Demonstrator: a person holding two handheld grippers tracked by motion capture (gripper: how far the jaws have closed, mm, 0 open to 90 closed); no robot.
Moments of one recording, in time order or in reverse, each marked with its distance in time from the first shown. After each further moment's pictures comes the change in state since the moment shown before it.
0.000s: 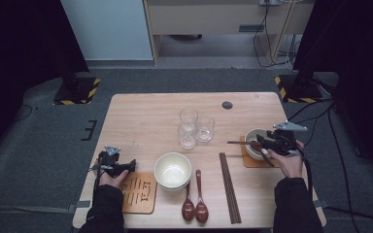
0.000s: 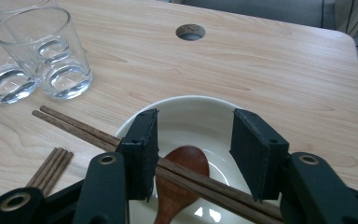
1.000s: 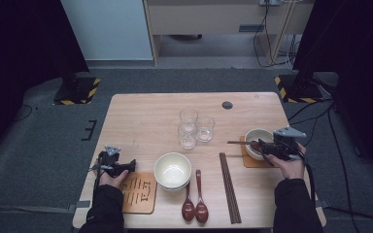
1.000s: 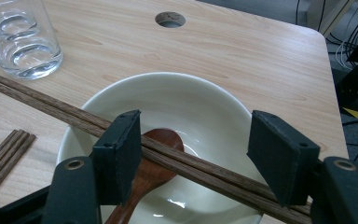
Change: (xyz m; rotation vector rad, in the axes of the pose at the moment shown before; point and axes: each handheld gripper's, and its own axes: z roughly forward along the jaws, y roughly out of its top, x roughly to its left) left arm 0.000 0.000 0.000 0.000 0.000 0.000; right arm -0.003 -0.018 0.002 0.001 -0.088 -0.060
